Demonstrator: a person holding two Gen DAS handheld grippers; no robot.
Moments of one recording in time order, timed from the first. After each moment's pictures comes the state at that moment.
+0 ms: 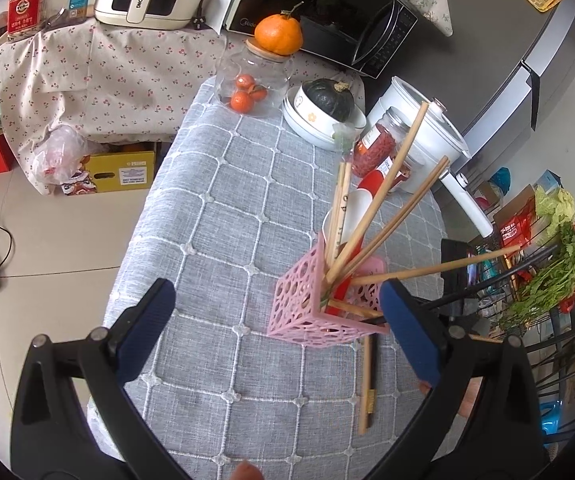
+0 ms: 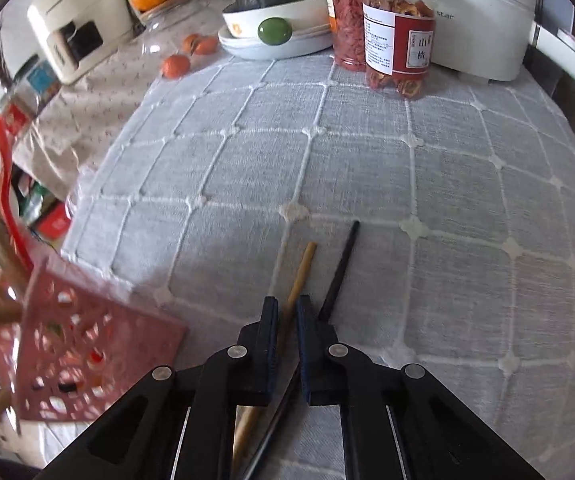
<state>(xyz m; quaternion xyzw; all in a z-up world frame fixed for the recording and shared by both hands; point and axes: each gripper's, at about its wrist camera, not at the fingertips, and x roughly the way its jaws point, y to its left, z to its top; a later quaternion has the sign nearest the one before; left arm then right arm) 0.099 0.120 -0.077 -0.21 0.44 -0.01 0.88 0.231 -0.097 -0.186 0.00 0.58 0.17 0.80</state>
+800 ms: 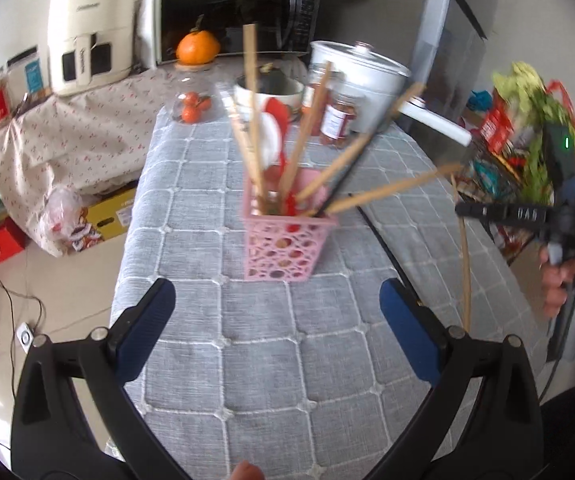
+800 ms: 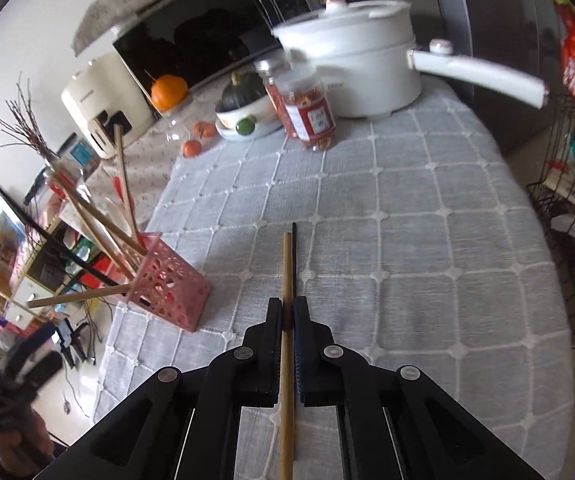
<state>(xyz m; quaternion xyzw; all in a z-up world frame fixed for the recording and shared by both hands) 0.027 0.033 -0.081 -0.02 0.40 -0.05 0.91 0.131 -0.228 -0.083 0.11 0.49 0.17 0.85</state>
